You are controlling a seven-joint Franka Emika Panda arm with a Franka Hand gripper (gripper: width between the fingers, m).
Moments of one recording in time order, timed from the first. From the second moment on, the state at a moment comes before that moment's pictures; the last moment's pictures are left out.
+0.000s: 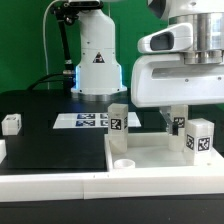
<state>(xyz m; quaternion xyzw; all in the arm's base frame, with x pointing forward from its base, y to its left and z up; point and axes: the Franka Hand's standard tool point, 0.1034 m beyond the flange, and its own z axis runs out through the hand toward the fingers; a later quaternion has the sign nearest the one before) 0.622 0.121 0.075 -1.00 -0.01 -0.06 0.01</state>
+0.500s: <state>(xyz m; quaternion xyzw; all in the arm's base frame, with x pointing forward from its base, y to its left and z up) 0.622 0.120 0.074 -1.00 -0.03 -0.06 0.01</state>
